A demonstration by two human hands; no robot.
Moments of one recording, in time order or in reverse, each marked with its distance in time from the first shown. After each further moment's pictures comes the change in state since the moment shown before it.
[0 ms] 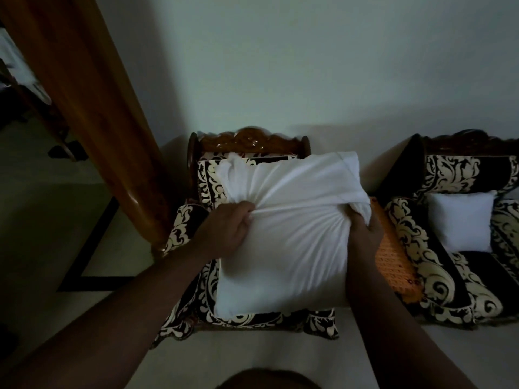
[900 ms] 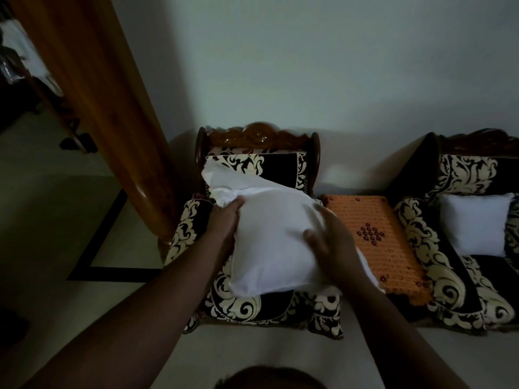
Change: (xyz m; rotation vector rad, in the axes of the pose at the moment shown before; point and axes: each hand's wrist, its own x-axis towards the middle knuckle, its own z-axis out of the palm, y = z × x) left_hand 0.022 -0.007 0.023 -1.028 0.291 -1.220; right_hand -0.042 0.009 0.002 -0.759 -0.624 -0.423
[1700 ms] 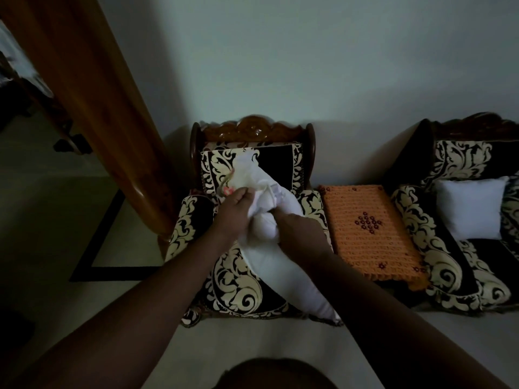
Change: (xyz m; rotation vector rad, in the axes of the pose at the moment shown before) left_hand -0.044 0.008 0.010 0.281 -0.281 0.311; right_hand 0.025 -0.013 0.056 -0.574 -0.124 -0.305
